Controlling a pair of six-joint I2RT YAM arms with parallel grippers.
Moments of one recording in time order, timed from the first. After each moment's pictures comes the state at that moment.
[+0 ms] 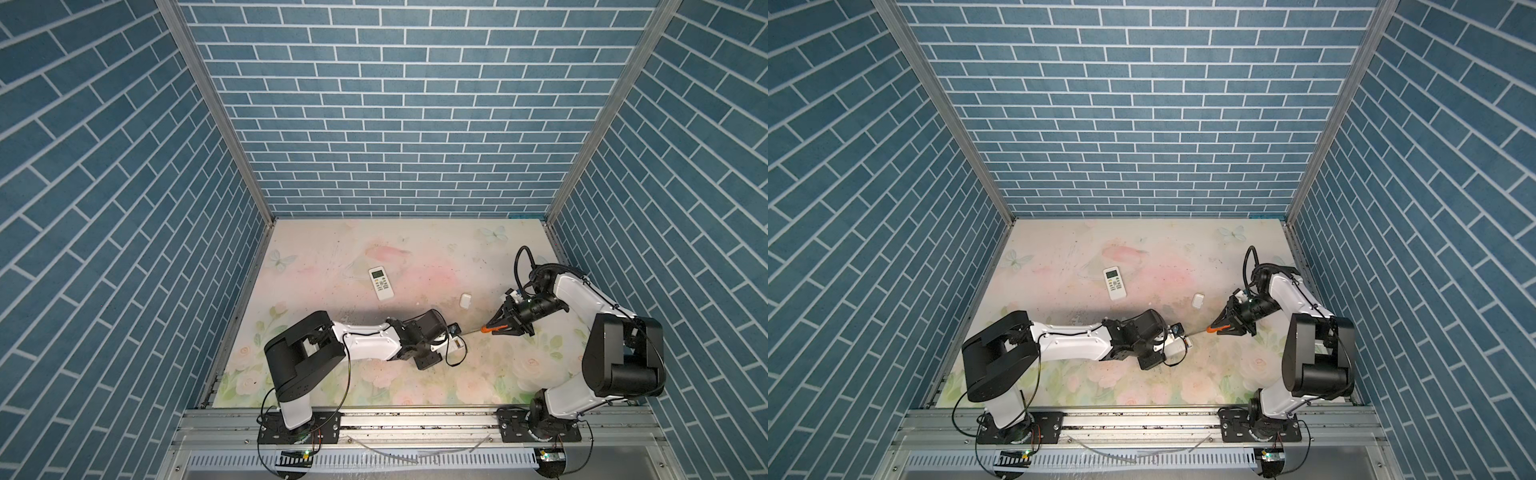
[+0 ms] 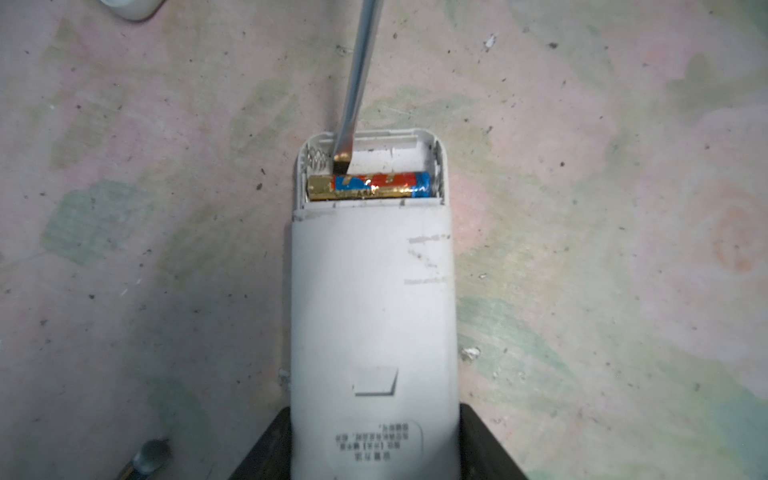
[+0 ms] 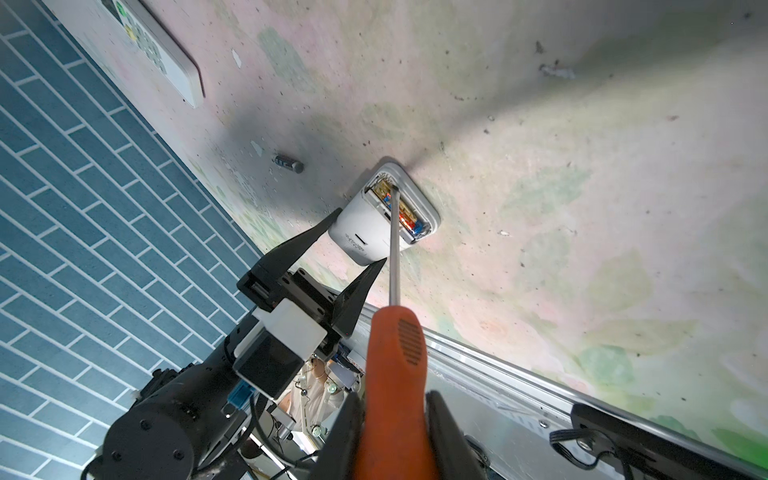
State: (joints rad) left arm -1.08 1.78 0.94 -0.21 0.02 0.15; right arm -0.01 1.57 1.03 -1.31 -0.78 0.20
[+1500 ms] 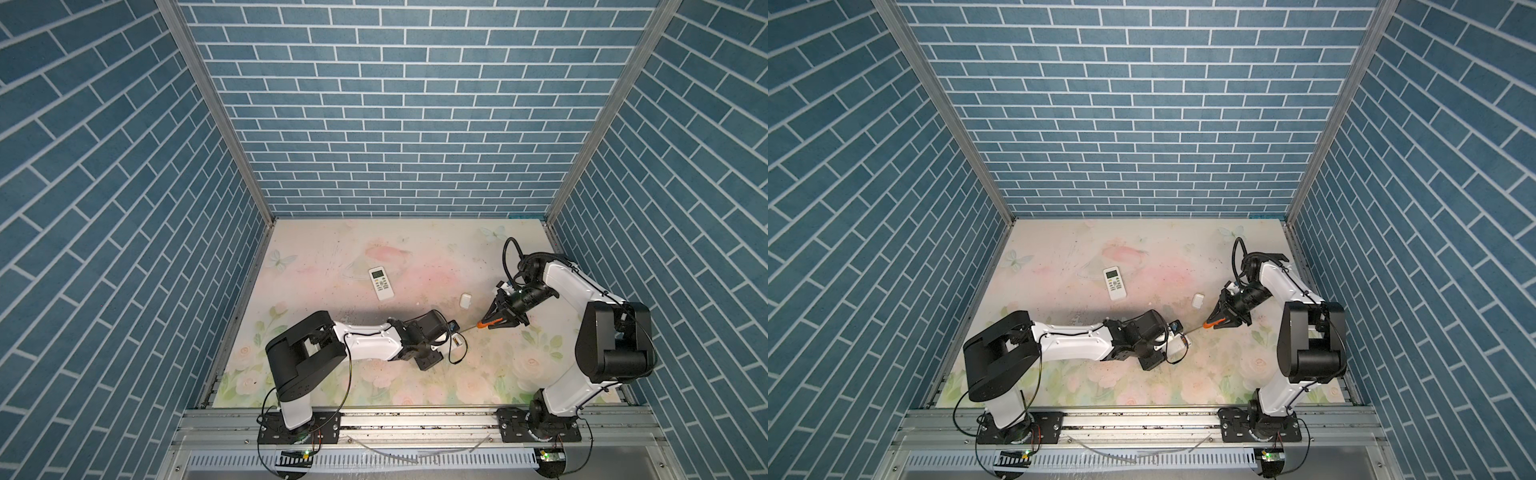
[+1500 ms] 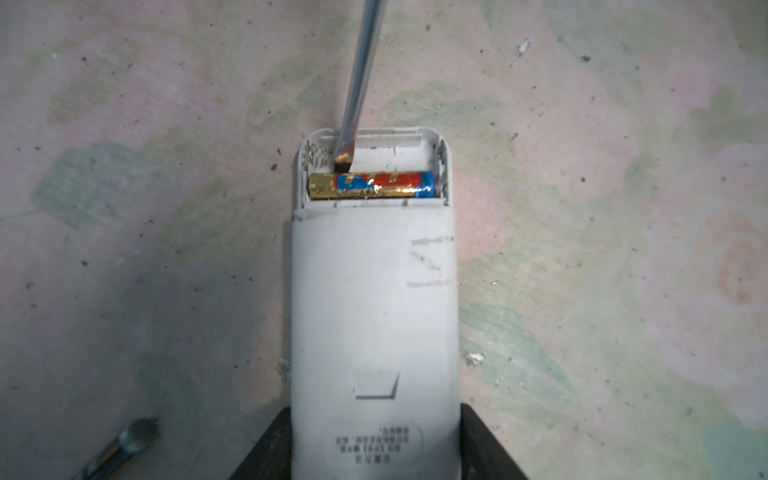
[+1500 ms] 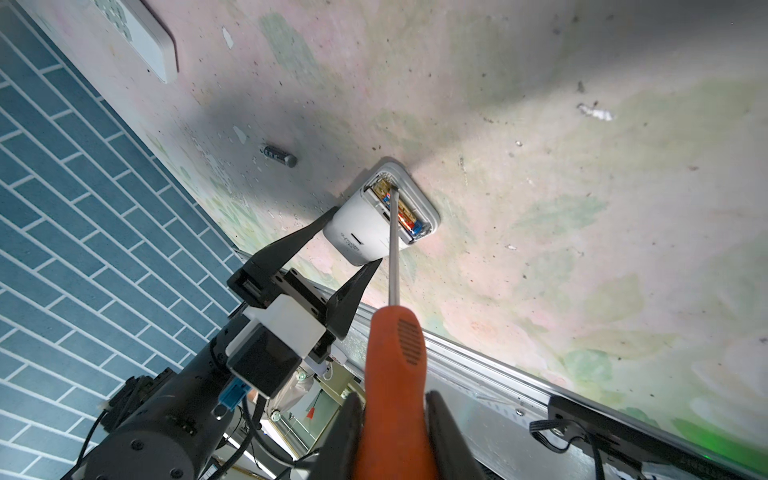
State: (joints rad) left arm -1.08 1.80 0.95 -0.22 0.00 0.04; right arm 0.07 1.66 1.17 -1.37 -0.71 0.18
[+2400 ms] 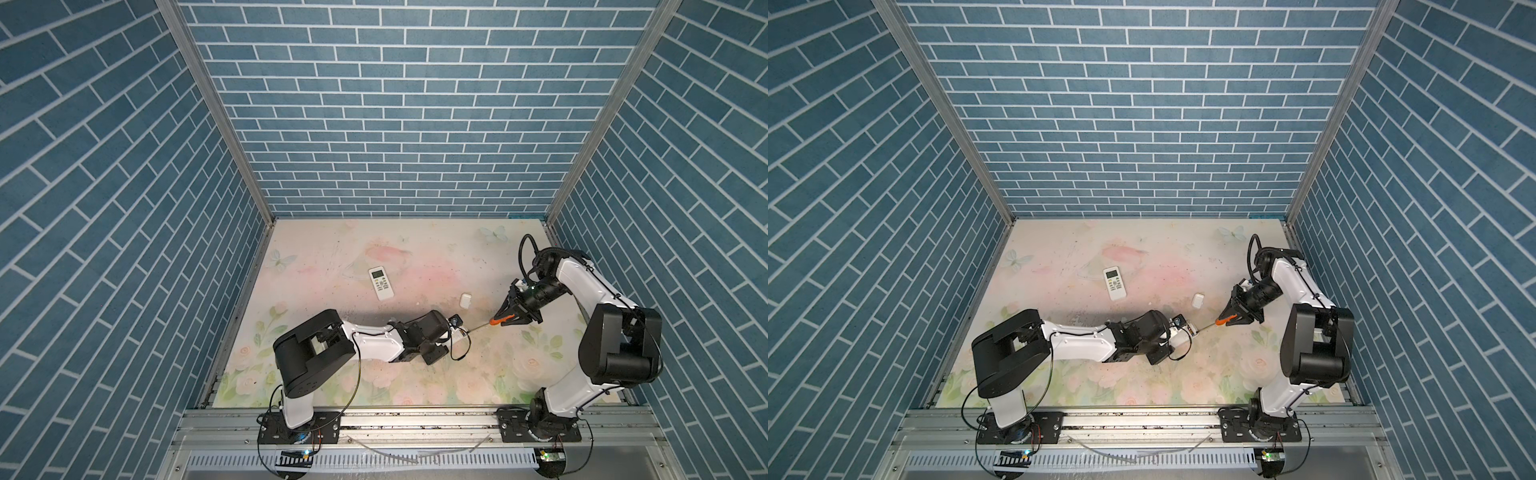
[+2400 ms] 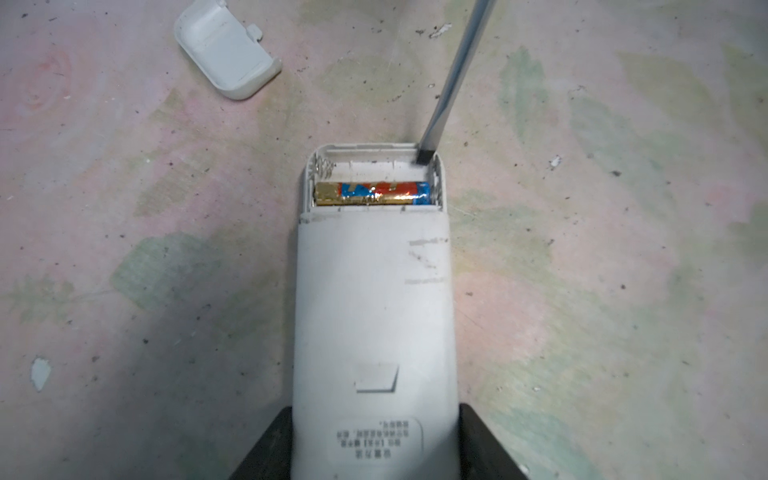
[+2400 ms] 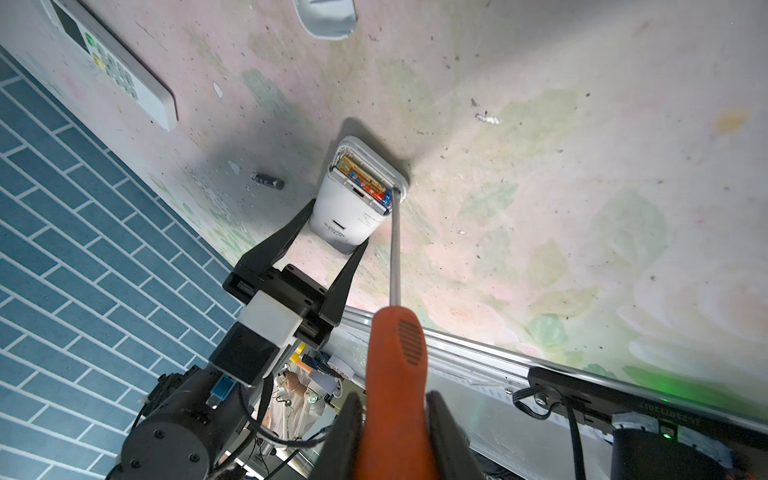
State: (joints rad) left arm -1.08 1.84 0.93 -0.02 -0.07 0.04; right arm -0.04 1.64 1.23 -1.46 -0.65 0.19
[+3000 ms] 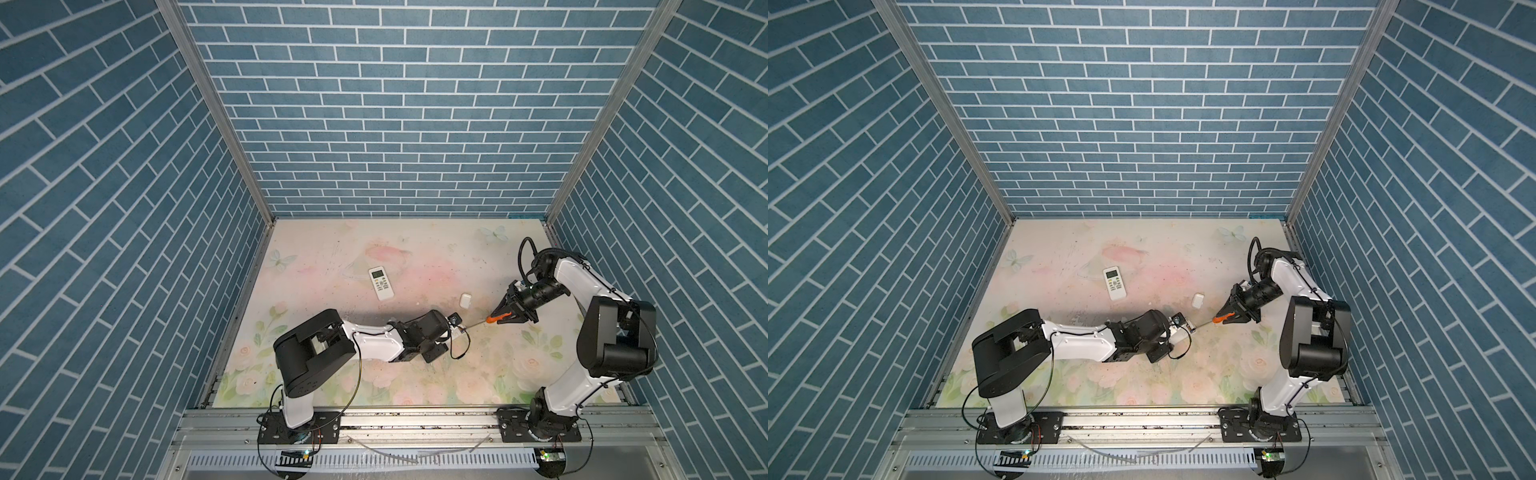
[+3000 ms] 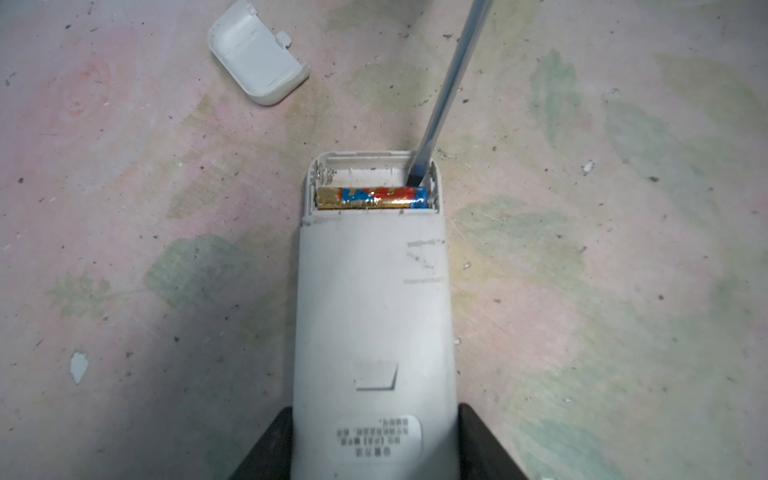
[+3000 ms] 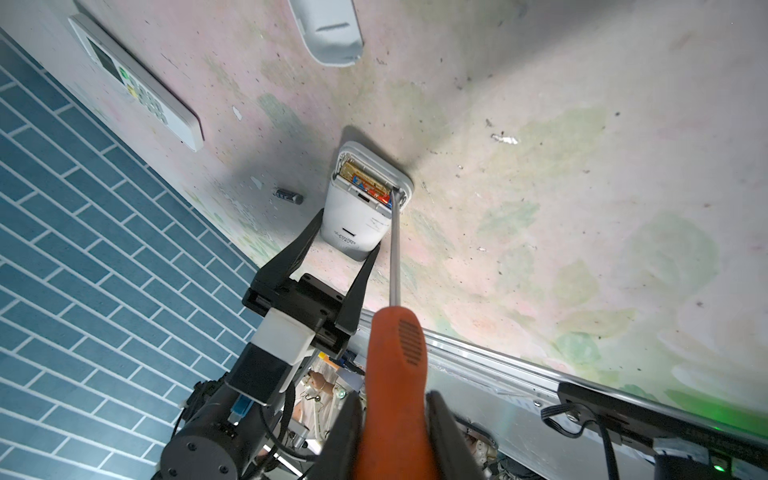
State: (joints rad) left arm -1.07 1.84 0.94 -0.02 -0.11 0.05; right arm -0.05 1.70 1.21 -1.40 -0.73 0.23
